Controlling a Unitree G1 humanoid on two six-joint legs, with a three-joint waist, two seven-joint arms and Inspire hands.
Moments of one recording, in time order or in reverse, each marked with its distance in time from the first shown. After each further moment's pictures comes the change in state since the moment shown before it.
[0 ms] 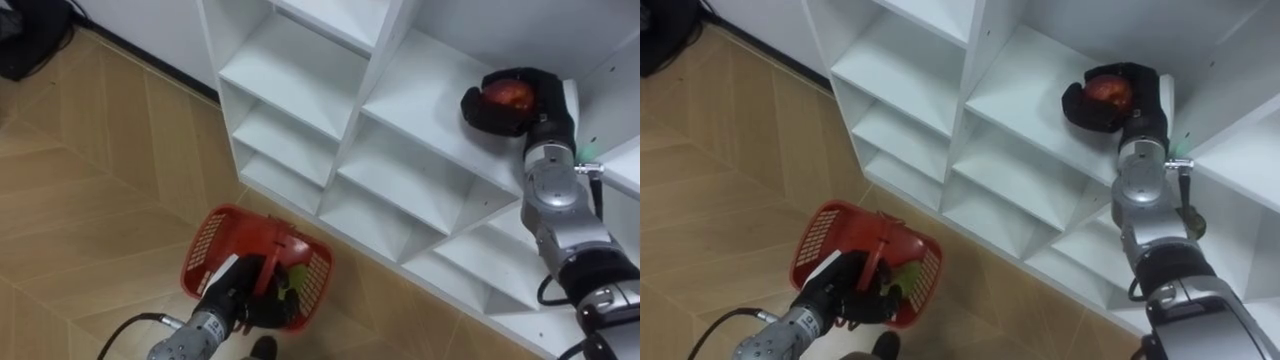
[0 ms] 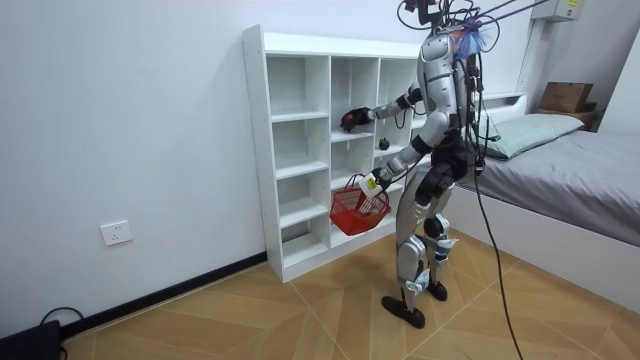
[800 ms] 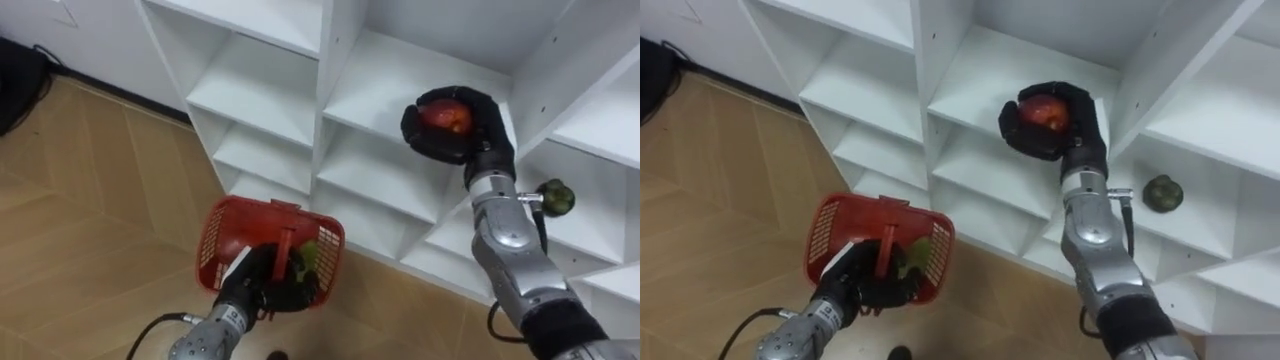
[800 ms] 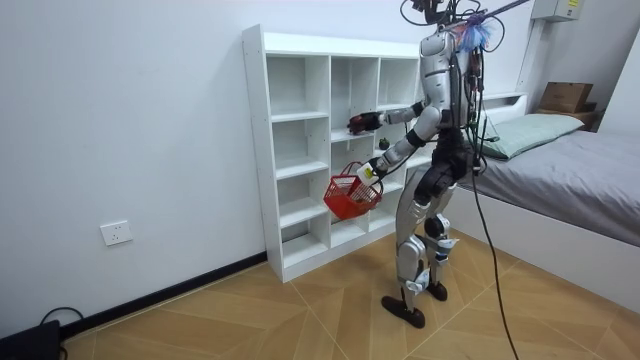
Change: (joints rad) left arm -0.019 -0.089 -0.002 -0.002 -0.128 -0.006 0.026; right arm 0.237 0.134 0.036 -0.362 0.039 -0.017 0.098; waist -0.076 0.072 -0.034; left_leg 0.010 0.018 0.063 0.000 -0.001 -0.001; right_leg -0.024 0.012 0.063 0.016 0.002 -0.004
